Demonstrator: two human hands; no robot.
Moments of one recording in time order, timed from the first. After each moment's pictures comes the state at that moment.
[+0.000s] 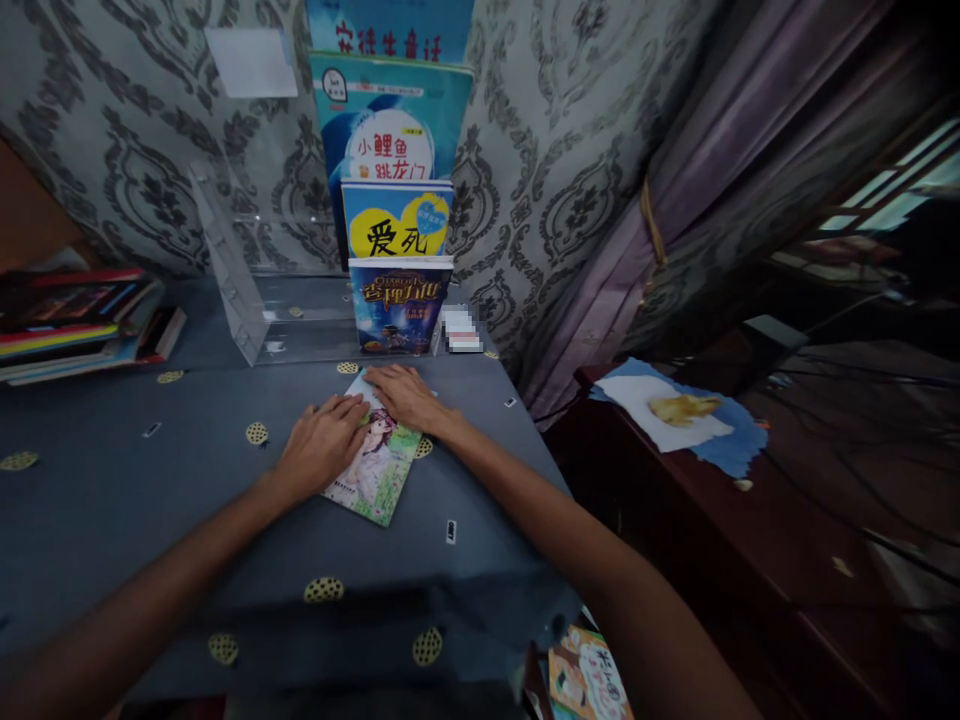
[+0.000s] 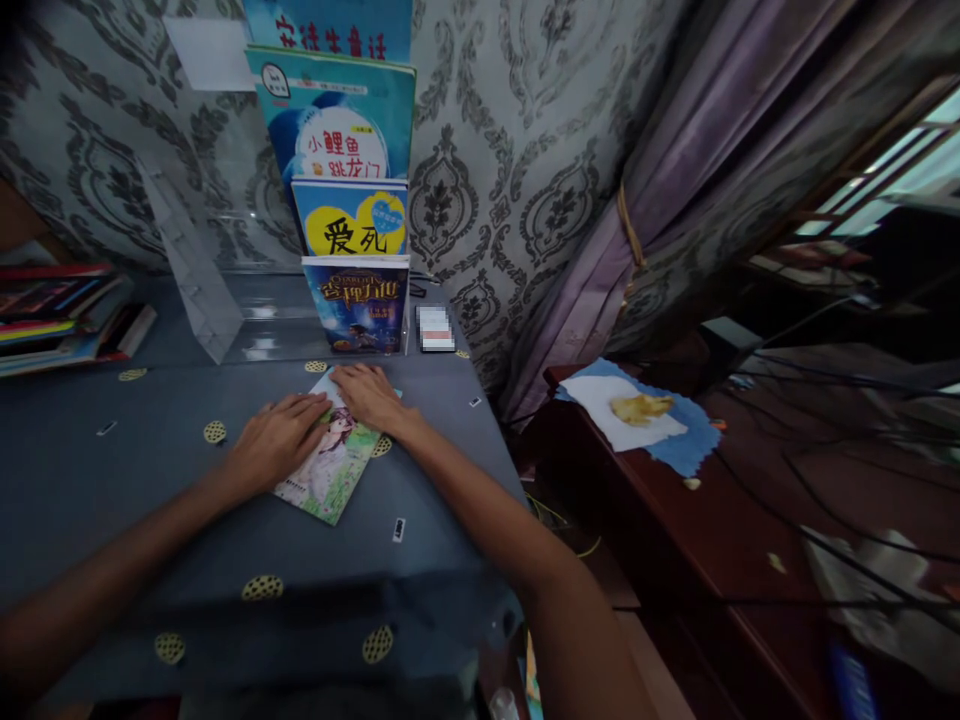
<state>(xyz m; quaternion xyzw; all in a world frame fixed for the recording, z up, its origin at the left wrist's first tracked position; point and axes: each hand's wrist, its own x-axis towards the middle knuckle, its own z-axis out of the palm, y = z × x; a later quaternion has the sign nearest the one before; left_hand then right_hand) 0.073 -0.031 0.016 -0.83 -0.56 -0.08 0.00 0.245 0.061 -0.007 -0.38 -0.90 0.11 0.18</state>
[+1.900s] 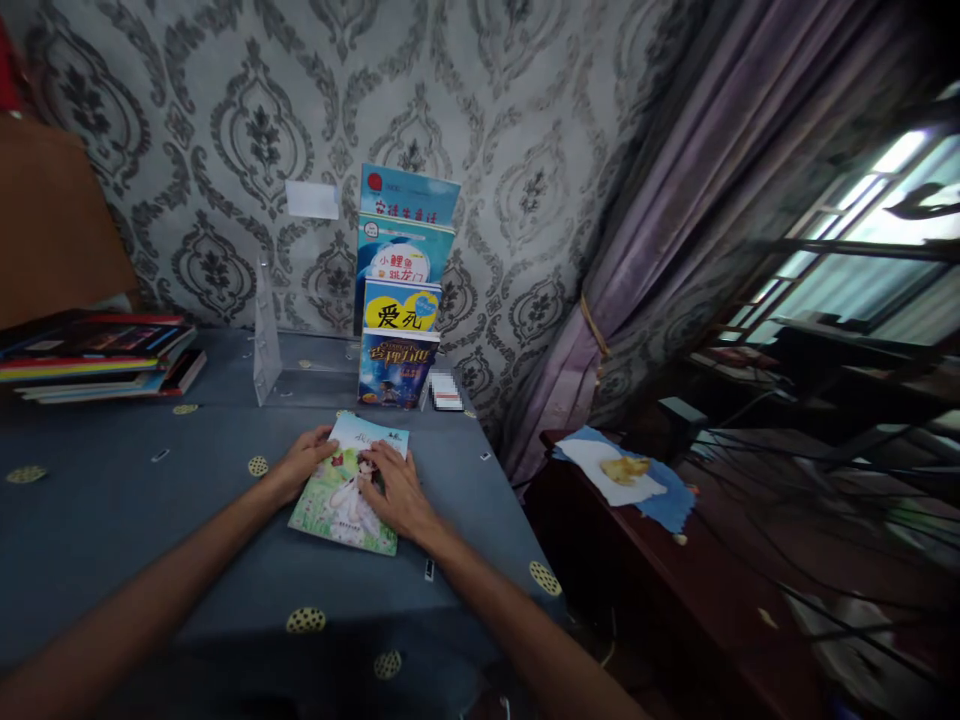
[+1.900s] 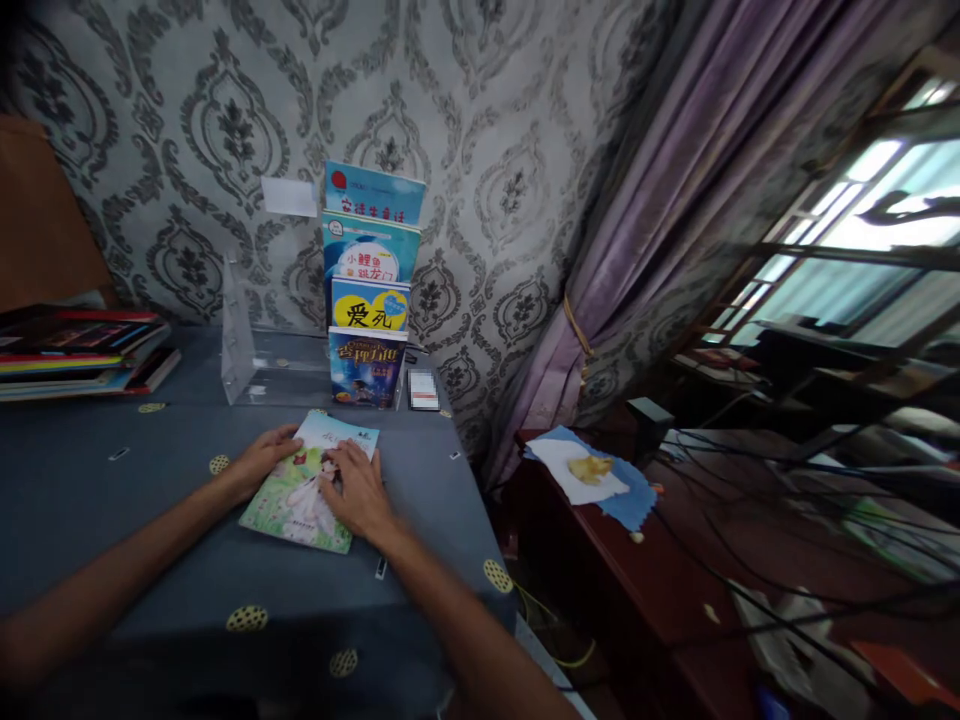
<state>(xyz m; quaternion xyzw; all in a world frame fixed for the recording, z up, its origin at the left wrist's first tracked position) 0.050 -0.011 -0.008 -0.38 -0.47 -0.53 -0.59 0.247 -0.039 -0.014 -0.46 -0.83 0.21 0.26</state>
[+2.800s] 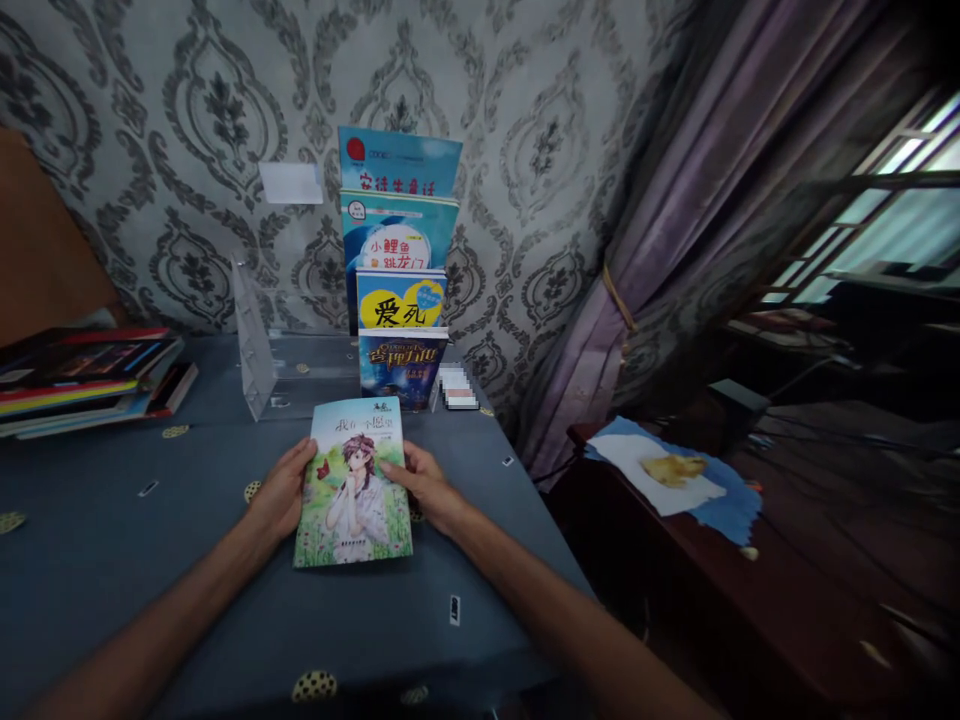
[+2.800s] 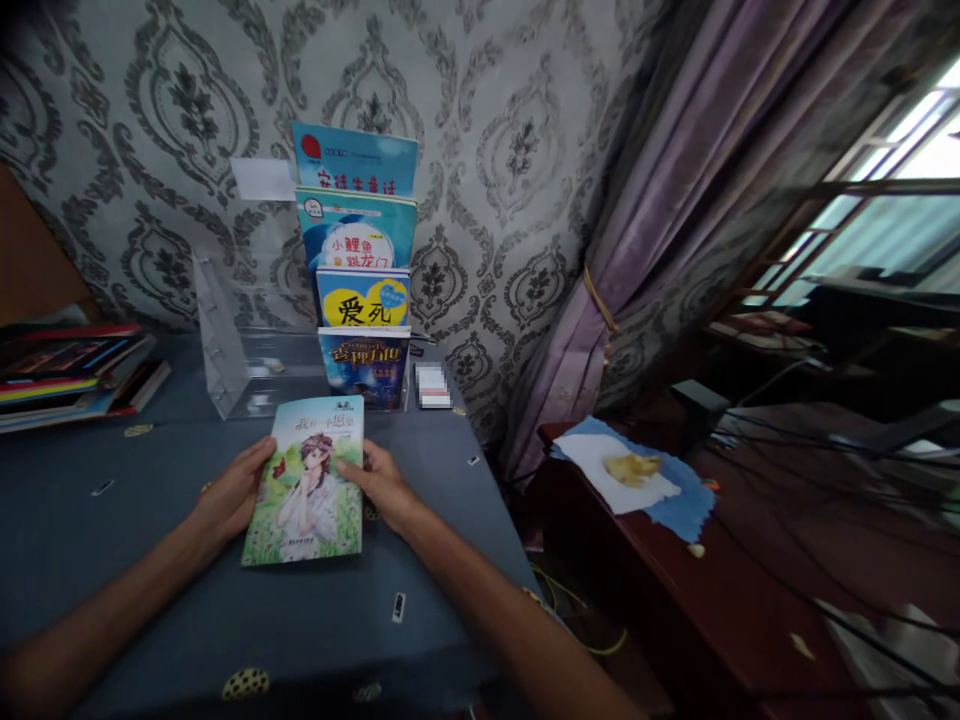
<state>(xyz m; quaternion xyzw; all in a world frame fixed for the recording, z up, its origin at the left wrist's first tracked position) 0.050 -0.011 0.015 -0.19 -0.48 -0.59 -0.62 0.251 0.007 -0.007 -0.30 -0.48 0.70 0.43</state>
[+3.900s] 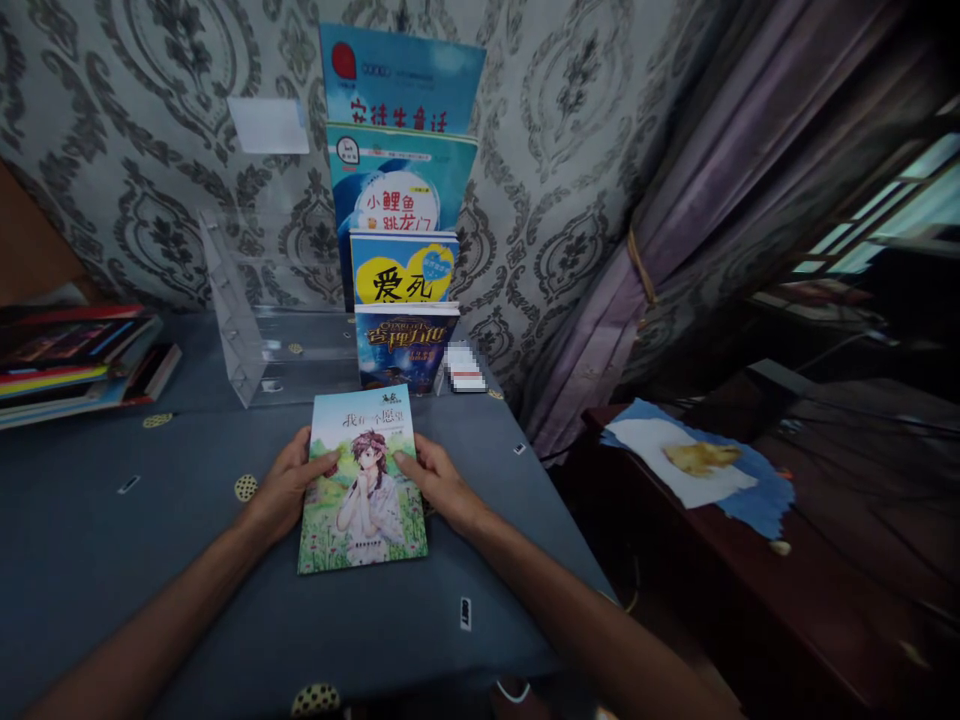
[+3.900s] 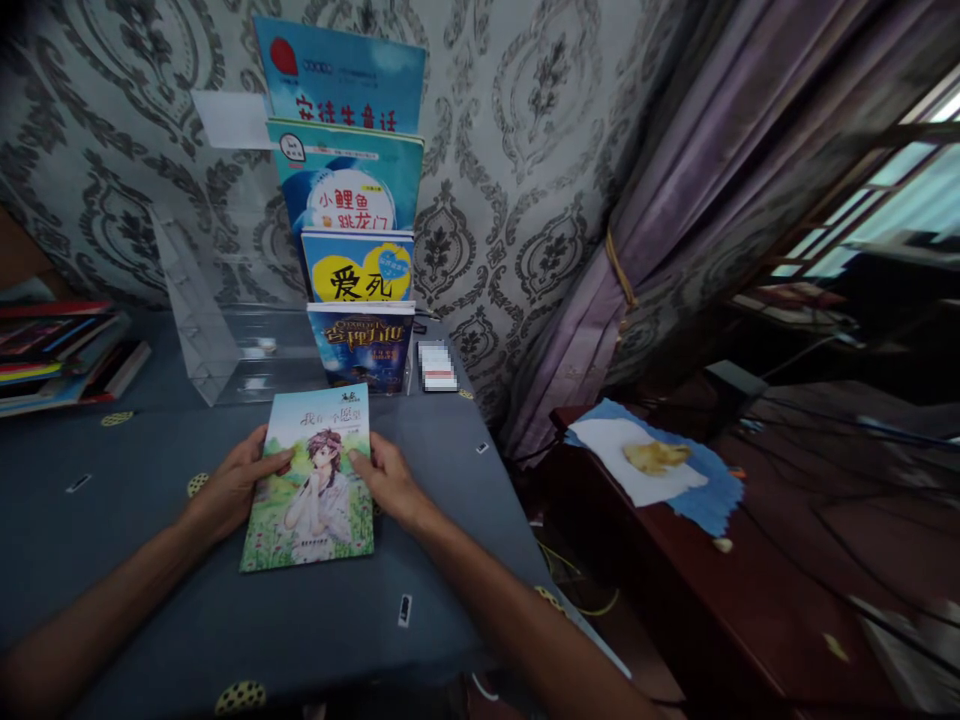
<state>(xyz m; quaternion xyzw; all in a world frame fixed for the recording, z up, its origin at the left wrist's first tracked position) 0.055 -0.017 0.022 -0.34 -0.49 -0.51 -0.62 0.261 0.008 -0.011 -0.36 -0.55 0.63 0.43</state>
